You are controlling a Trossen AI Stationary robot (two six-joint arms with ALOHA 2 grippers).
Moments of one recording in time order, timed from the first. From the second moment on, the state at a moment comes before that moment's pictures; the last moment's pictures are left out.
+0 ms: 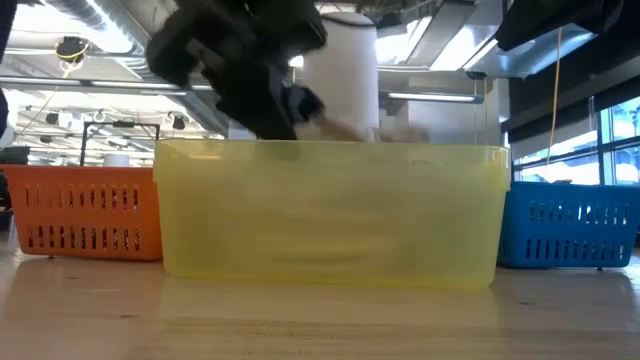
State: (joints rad) left arm -0.12 1.71 1.09 -0.29 0.21 0.20; right arm 0.72 1.48 1.19 -1.00 0.79 1.23
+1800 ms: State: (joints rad) left arm -0.78 1.14 1.09 -0.57 -0.59 -0.37; right arm -0.01 1.47 1.19 -1.18 0.56 0.70
